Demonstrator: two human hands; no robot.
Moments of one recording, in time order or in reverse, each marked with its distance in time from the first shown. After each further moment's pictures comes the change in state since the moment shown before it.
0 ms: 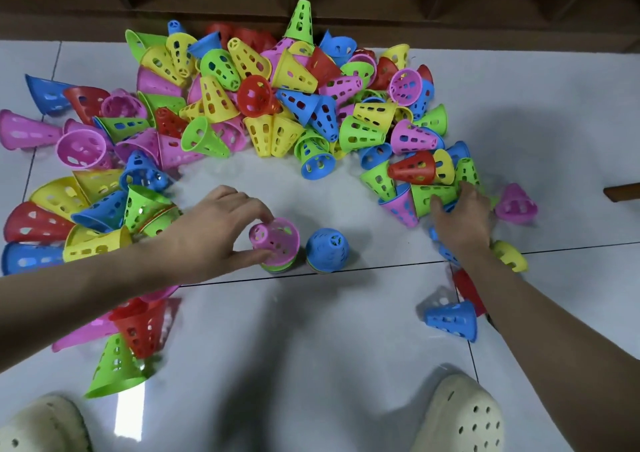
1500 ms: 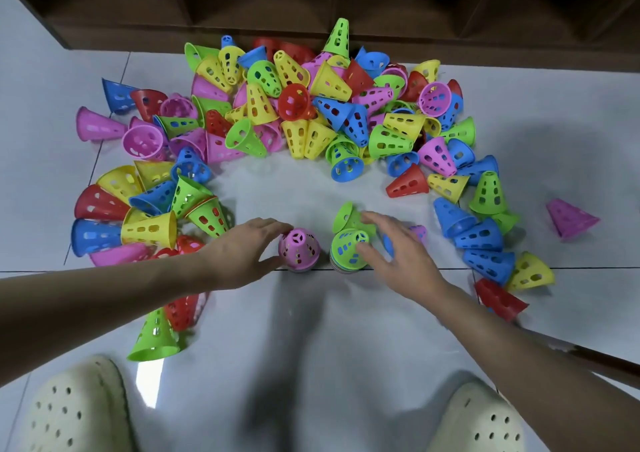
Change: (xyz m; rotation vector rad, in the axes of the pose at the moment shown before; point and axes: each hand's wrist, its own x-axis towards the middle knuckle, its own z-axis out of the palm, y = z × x) left_hand -0.037 0.012 0.032 -0.098 -0.191 -0.320; right_hand -0.113 -0.079 0.004 0.459 -0.449 -0.628
